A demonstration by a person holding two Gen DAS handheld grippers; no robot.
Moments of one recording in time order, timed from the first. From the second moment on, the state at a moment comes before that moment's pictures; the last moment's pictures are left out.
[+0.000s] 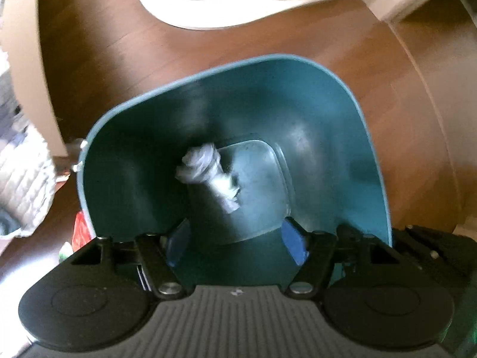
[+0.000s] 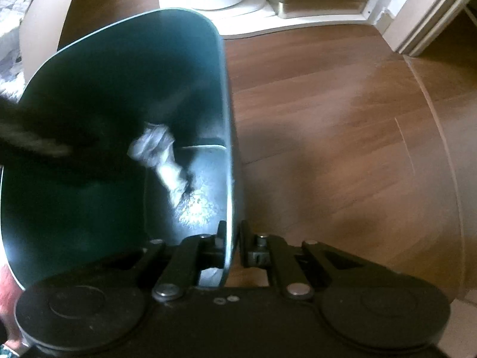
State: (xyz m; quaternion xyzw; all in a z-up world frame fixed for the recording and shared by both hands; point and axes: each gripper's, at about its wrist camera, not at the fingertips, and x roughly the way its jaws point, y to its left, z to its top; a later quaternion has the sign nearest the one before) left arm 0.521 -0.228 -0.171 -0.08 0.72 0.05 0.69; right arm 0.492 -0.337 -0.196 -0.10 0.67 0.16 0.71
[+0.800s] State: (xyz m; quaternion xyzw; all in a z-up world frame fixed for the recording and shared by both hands) left arm 0.426 -0.079 -0.058 -0.25 0.63 0.17 0.72; right arm 0.584 -0.226 -0.145 -0.30 0.65 0.26 0.65
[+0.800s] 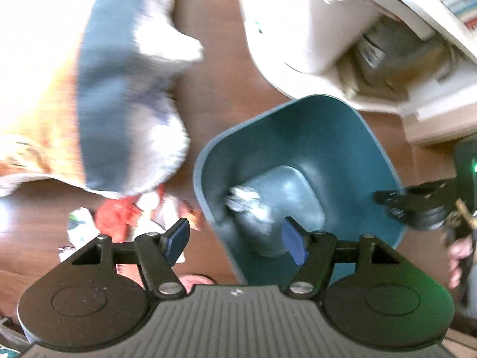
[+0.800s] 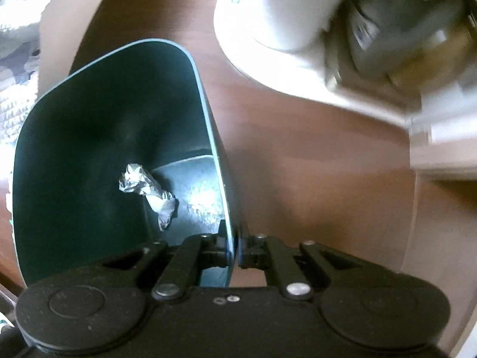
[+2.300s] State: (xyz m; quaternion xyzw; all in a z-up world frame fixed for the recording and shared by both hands) left arm 0.209 -0.089 -0.325 -0.38 0.49 0.45 0.64; right arm 0.585 -0.148 -0.207 -0.52 0.44 0.53 0.51
